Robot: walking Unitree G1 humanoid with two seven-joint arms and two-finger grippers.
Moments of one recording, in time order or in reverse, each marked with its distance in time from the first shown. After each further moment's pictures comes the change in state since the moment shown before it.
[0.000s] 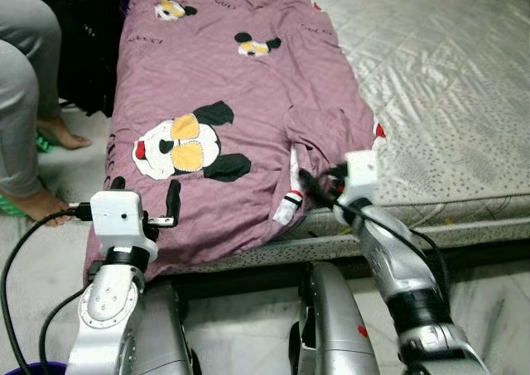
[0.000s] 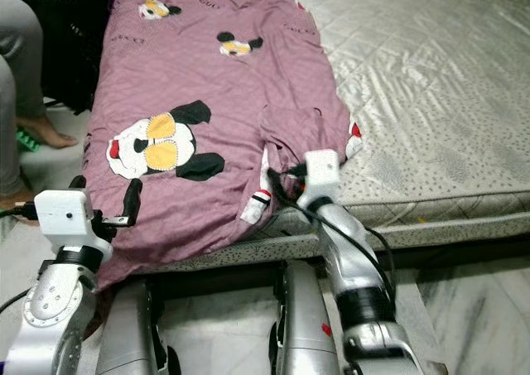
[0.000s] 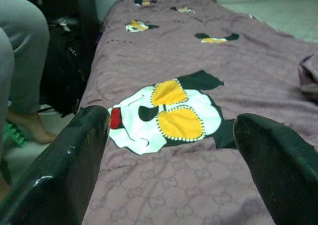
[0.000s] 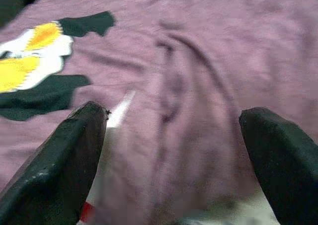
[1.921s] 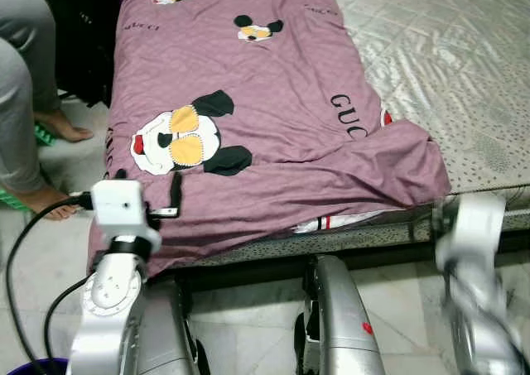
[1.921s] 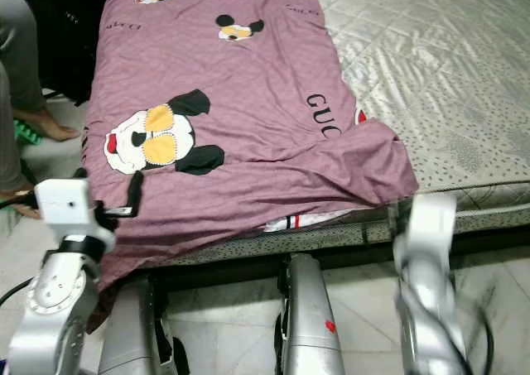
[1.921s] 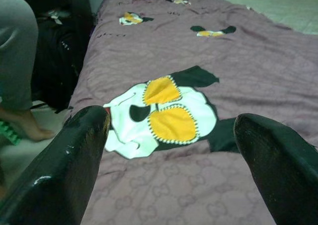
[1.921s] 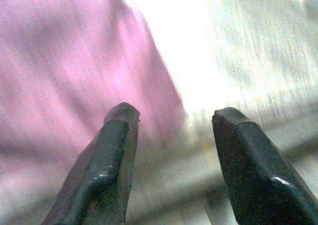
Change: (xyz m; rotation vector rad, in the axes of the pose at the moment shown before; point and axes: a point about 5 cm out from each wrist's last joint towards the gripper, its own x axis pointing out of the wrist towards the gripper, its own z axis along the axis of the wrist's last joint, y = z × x) left arm 0.011 -0.008 0.008 -0.029 -0.016 -0.018; right arm -0.110 -0.085 0.008 -0.206 -0.112 -0.714
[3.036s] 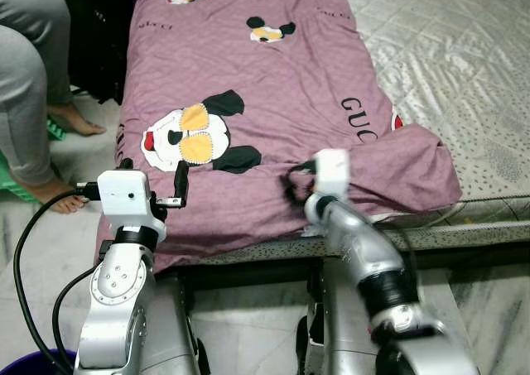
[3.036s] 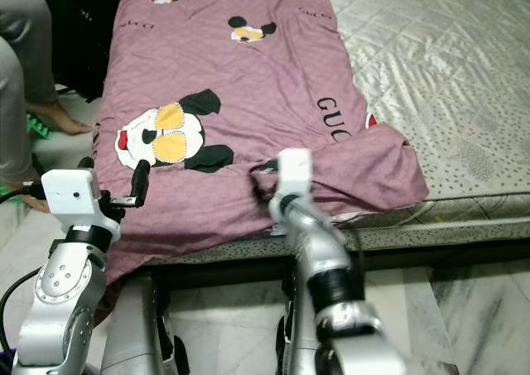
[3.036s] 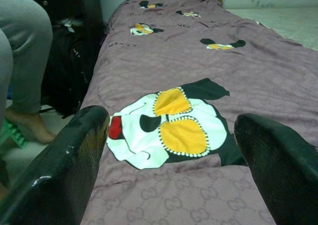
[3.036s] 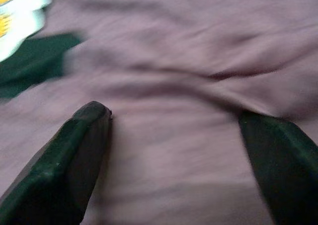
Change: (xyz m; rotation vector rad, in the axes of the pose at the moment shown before) left arm 0.010 -0.003 0.004 -0.014 -0.035 0.003; right arm 0.034 0.163 0.003 0.214 0.308 0.500
